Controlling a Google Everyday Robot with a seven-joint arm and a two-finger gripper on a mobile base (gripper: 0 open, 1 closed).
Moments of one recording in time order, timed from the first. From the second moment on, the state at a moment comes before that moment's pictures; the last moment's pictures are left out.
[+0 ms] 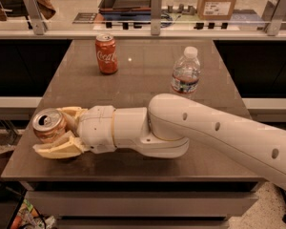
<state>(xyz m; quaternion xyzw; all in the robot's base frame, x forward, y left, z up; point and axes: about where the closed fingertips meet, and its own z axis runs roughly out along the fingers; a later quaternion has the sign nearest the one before) 0.409 0.201 0.879 -0.56 0.49 0.42 0.52</state>
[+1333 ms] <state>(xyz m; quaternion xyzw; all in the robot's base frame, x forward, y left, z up) 0.423 0.195 0.962 -0.61 0.40 0.38 0.57</state>
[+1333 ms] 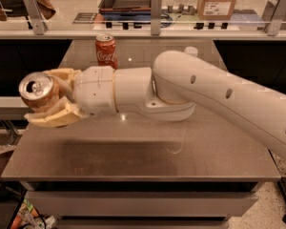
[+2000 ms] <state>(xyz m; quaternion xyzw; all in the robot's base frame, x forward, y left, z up) 0.405 0.202 1.024 -0.66 0.35 0.32 0.59</state>
